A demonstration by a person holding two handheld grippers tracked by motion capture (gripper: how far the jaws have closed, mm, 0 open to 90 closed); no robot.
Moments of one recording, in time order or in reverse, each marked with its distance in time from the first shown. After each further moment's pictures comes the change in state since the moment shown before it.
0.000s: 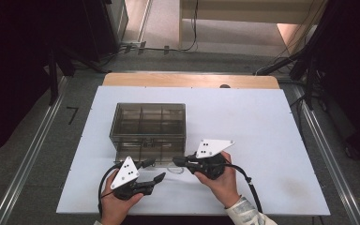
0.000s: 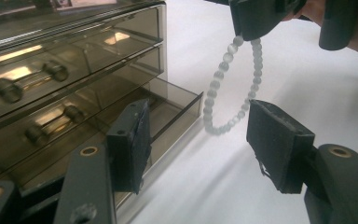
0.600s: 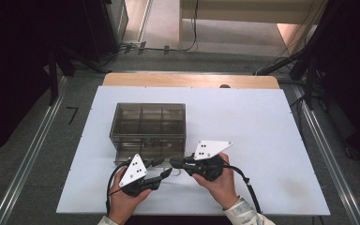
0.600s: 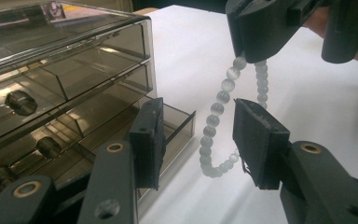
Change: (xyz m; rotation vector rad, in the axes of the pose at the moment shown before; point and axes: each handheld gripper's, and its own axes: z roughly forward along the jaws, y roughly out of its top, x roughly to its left) left arm -0.004 0.007 0.018 -0.030 -0.025 0.028; right arm 0.006 0.004 0.002 -0.014 0.029 -0.008
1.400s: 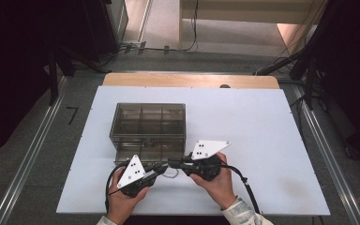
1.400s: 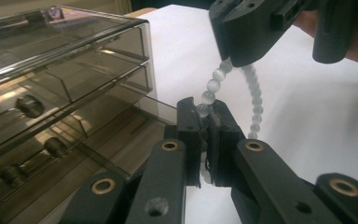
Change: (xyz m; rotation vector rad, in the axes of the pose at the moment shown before) left arm -0.001 0.003 -0.006 0.009 0.000 0.022; right arm 0.001 0.002 0.005 -0.013 -0.003 -0.001
